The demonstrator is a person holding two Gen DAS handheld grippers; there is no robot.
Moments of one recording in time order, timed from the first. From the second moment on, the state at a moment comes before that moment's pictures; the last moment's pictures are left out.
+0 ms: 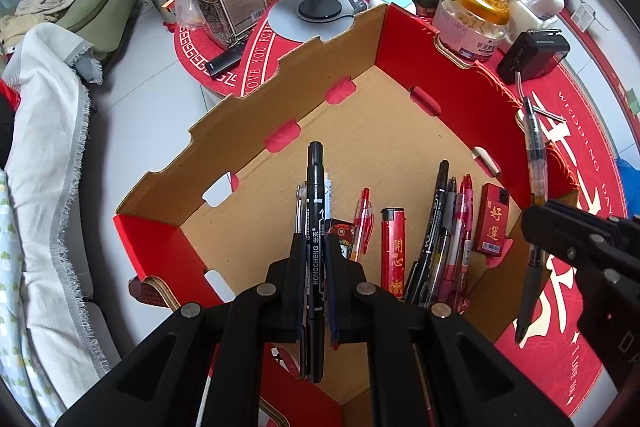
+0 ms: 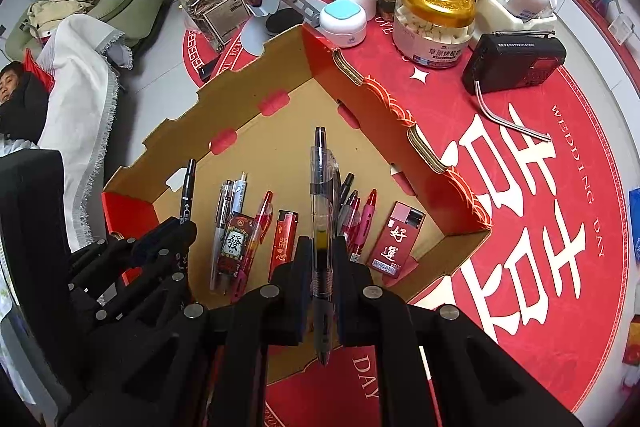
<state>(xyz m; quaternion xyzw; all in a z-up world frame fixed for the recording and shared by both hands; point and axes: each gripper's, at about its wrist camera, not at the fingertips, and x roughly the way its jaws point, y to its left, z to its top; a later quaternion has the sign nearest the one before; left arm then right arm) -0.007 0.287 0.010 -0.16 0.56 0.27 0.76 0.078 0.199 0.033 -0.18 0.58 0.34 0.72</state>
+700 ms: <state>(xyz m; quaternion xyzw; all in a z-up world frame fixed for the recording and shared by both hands) 0.002 0.291 -0.010 -0.15 0.58 0.26 0.76 0.084 0.208 0.013 -0.18 0.59 0.33 0.72</state>
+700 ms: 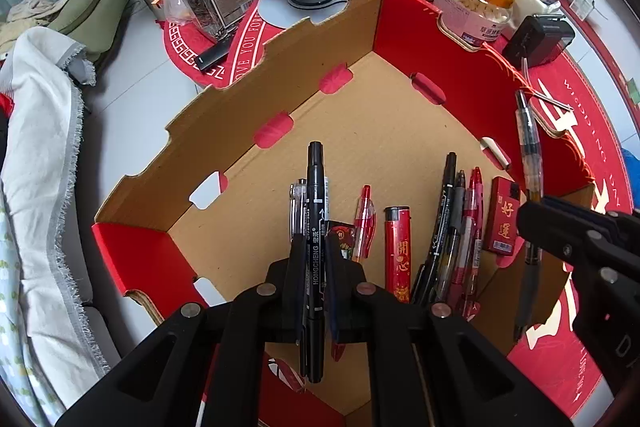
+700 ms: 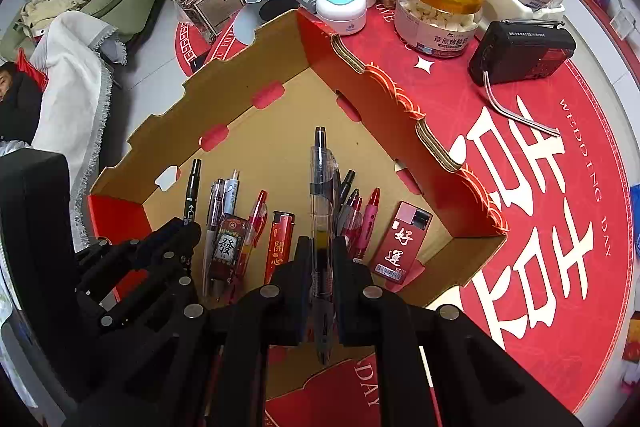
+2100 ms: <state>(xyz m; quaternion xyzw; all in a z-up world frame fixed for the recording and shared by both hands) 0.003 0.295 -0.035 -0.13 0.58 0.25 0.76 0.083 0.206 -0.013 -0.19 0.61 0.30 0.71</state>
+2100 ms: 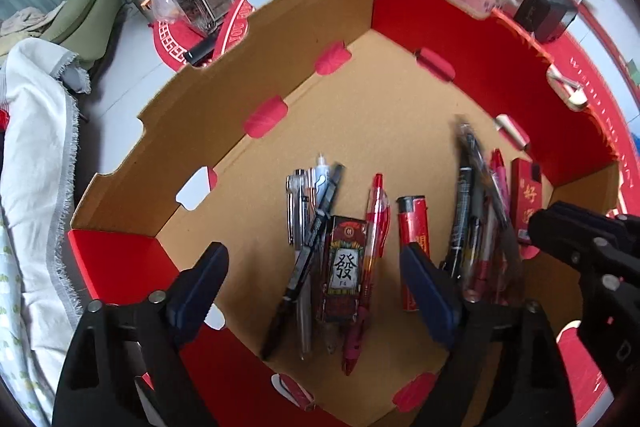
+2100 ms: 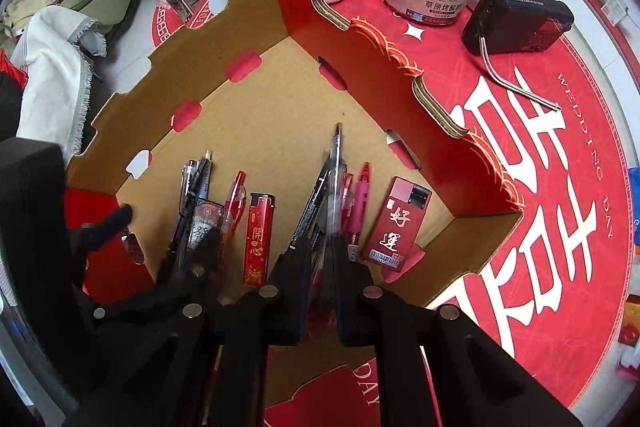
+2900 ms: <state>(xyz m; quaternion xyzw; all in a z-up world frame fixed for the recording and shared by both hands) -0.019 0.286 0.022 -0.12 0.56 0.28 0.77 0.053 0.151 0.061 -0.13 0.58 0.29 0.75</state>
